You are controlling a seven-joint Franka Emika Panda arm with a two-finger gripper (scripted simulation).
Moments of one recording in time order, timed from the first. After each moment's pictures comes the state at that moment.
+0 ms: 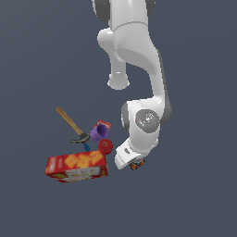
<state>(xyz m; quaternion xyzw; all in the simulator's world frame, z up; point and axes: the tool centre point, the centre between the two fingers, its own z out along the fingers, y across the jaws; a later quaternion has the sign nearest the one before) 0.099 0.079 0.061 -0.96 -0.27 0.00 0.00</state>
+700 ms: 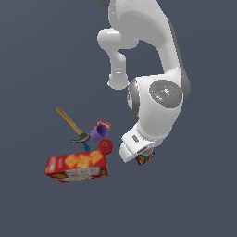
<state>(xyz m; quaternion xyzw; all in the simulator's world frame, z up) 0.104 0.098 0.160 -0.96 -0.27 0.00 0.00</state>
